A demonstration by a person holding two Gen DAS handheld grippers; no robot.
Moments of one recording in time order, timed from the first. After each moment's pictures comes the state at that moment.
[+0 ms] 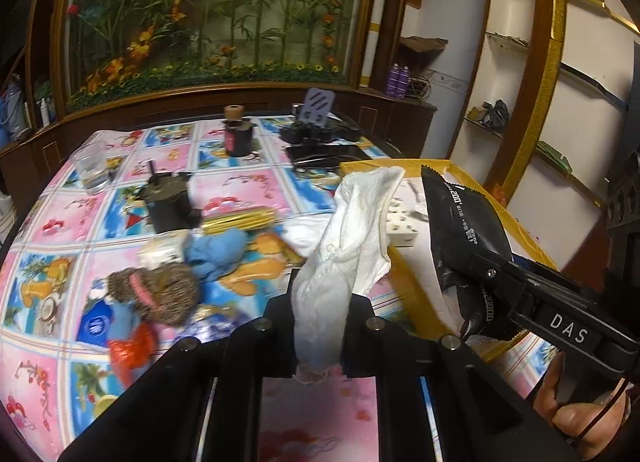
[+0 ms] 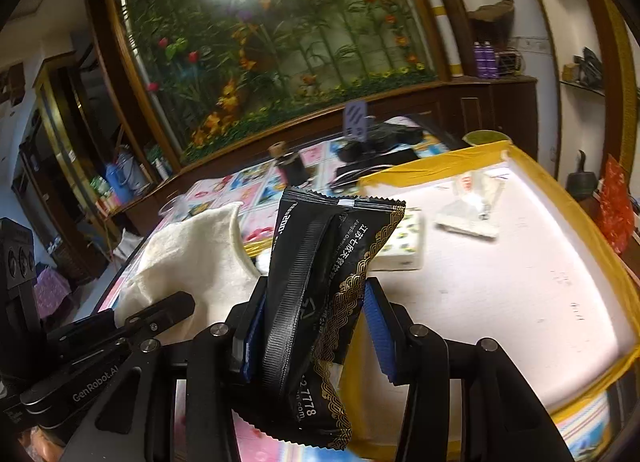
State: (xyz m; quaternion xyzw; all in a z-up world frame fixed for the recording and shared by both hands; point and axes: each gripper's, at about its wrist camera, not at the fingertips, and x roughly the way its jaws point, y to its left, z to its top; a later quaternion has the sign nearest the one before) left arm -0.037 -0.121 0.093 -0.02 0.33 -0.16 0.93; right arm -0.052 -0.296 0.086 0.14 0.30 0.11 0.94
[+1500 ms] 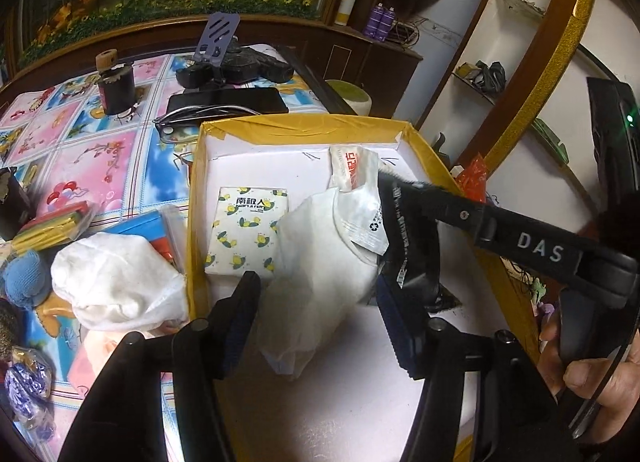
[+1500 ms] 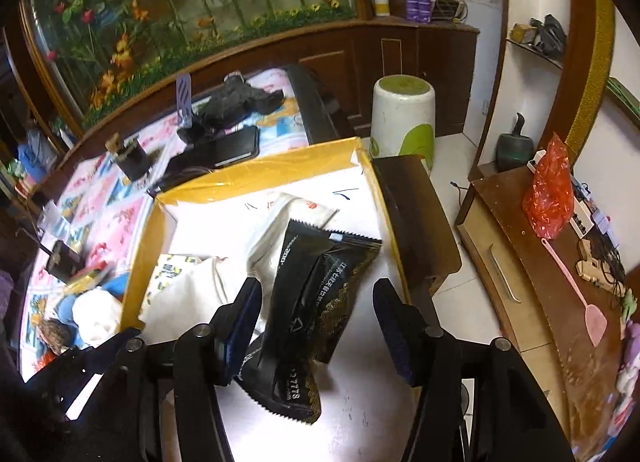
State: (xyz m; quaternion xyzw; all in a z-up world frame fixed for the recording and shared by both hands) left arm 0.066 -0.273 0.063 -0.05 0.44 -0.19 0.87; right arm 0.084 -0.452 0.089 0.10 0.44 -0.01 0.89
